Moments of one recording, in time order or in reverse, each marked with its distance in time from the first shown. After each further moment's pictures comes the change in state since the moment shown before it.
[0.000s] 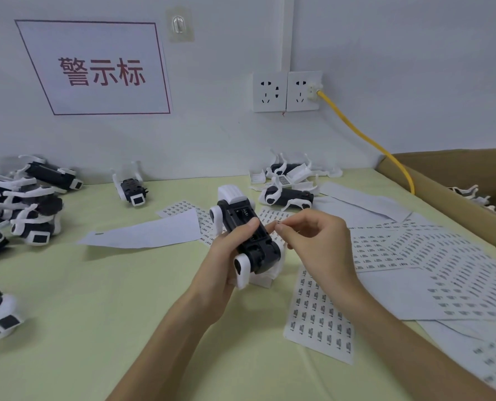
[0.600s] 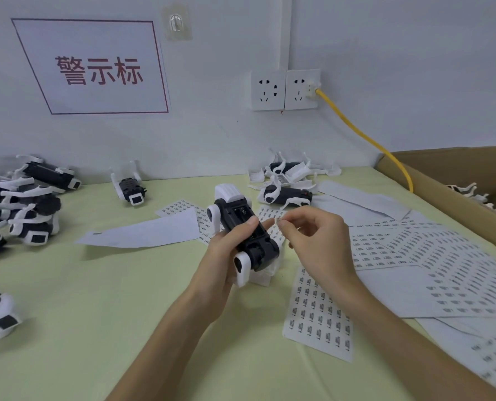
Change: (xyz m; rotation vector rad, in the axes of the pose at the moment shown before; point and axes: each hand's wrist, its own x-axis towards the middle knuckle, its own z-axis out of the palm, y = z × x) left_hand 0.001 0.002 0.003 -0.062 0.059 -0.015; right_hand 0.002 0.002 0.000 -0.070 0.027 -0.033
